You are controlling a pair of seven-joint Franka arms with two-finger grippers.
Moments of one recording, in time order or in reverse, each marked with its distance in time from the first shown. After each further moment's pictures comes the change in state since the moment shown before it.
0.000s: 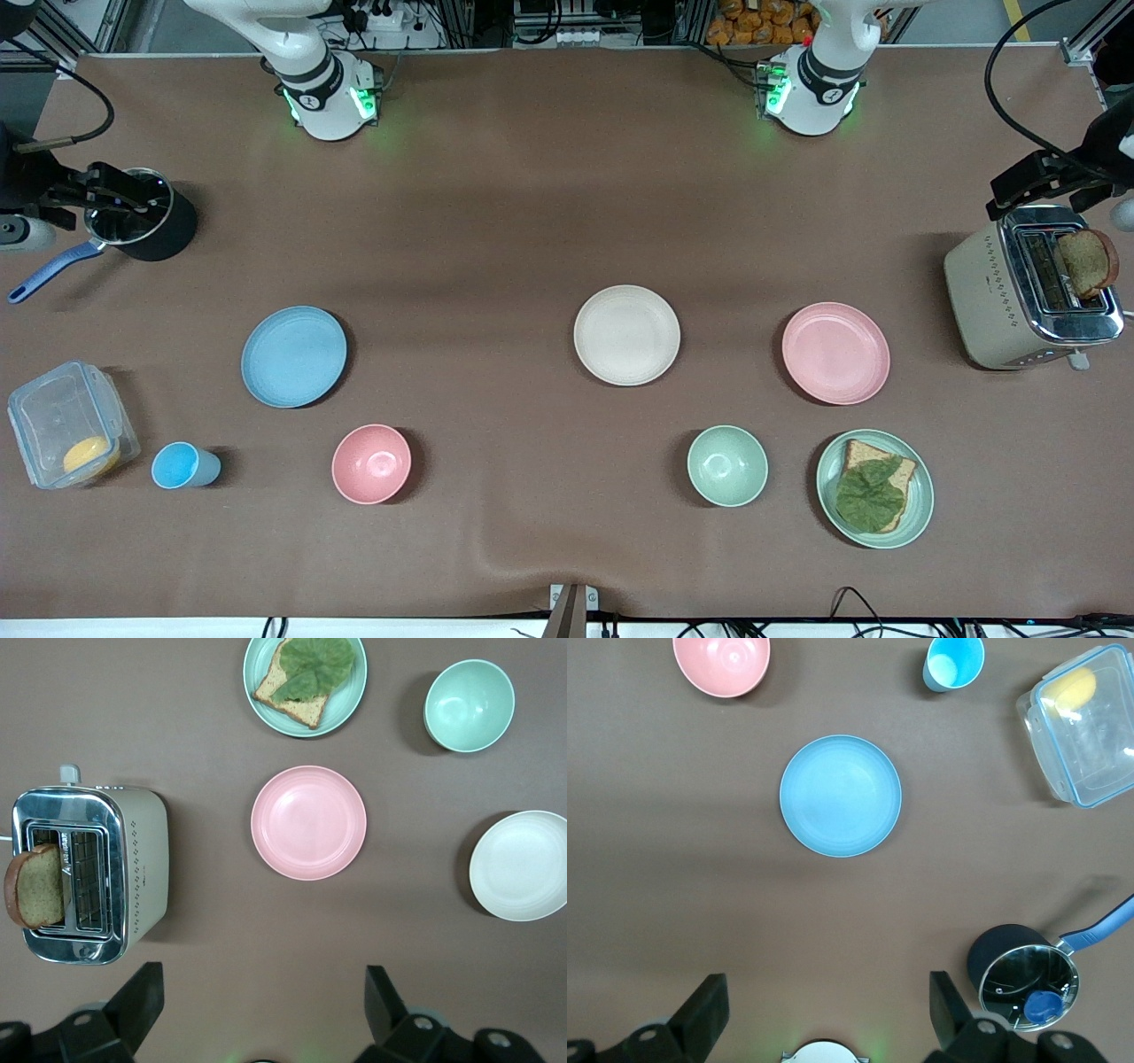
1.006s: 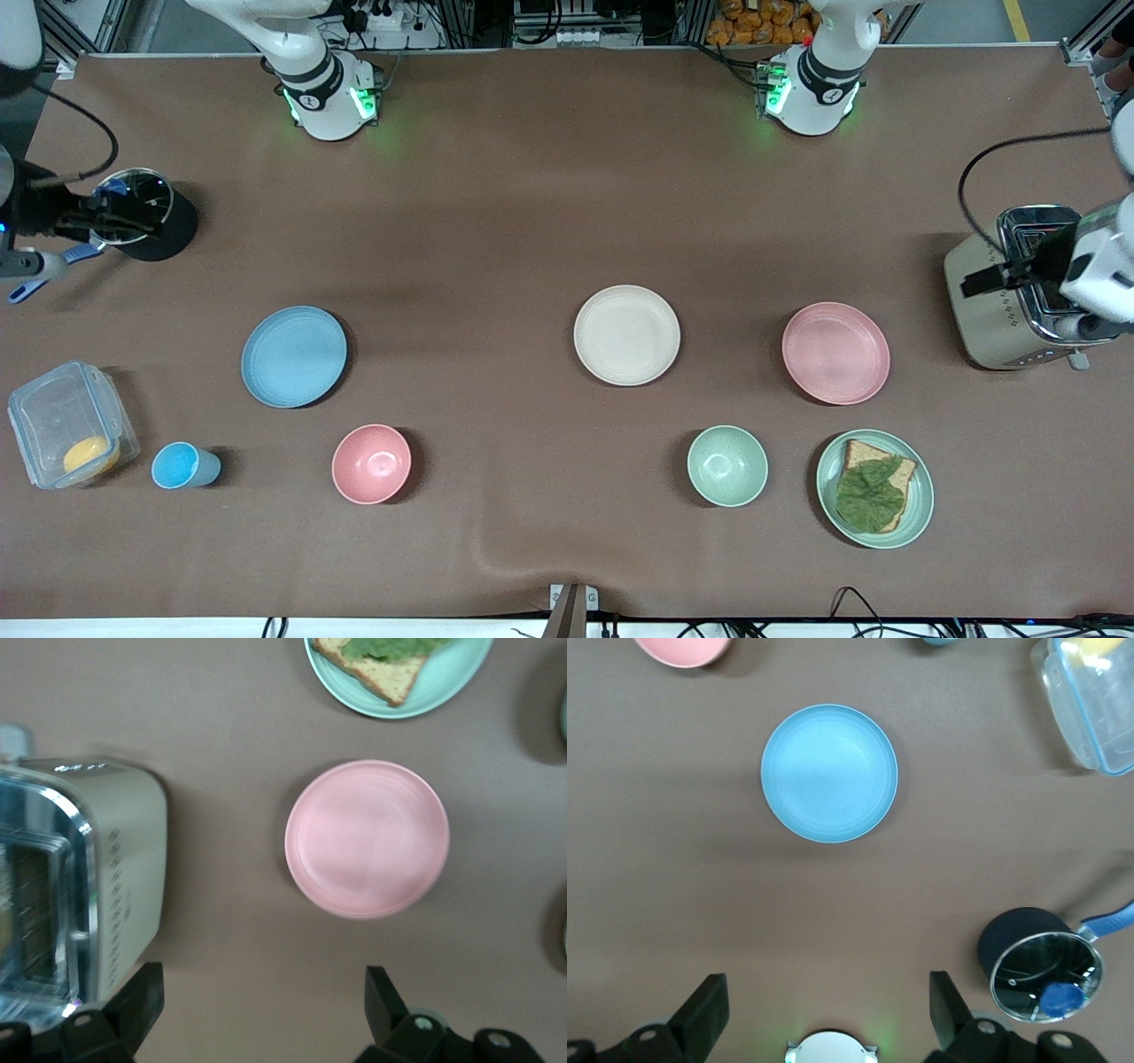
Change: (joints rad) left arm 0.101 0.162 0.021 -0.300 0.001 0.357 0.001; right arm -0.061 0.064 -0.009 -0.081 0.030 0.048 -0.008
